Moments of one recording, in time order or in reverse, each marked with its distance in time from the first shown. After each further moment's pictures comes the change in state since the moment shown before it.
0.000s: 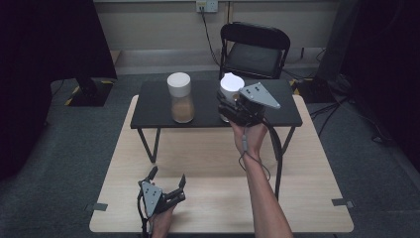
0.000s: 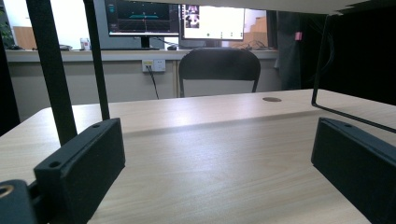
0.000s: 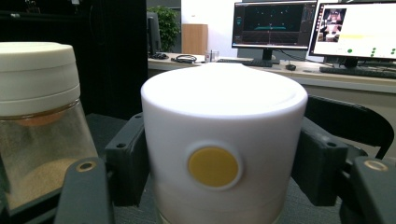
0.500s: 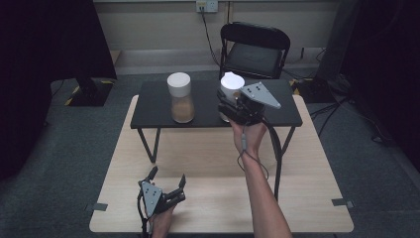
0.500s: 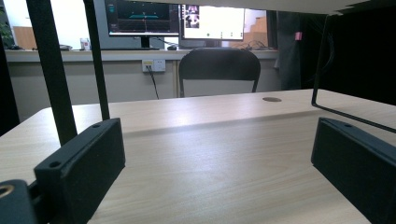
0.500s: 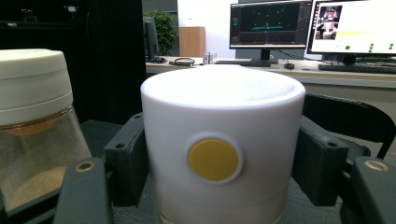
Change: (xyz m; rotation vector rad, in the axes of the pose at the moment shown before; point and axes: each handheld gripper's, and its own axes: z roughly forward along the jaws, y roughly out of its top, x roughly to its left) left arm 0.000 0.000 0.000 0.000 0.000 0.000; right arm 0.001 -0.003 0.003 -0.010 -0.013 0.029
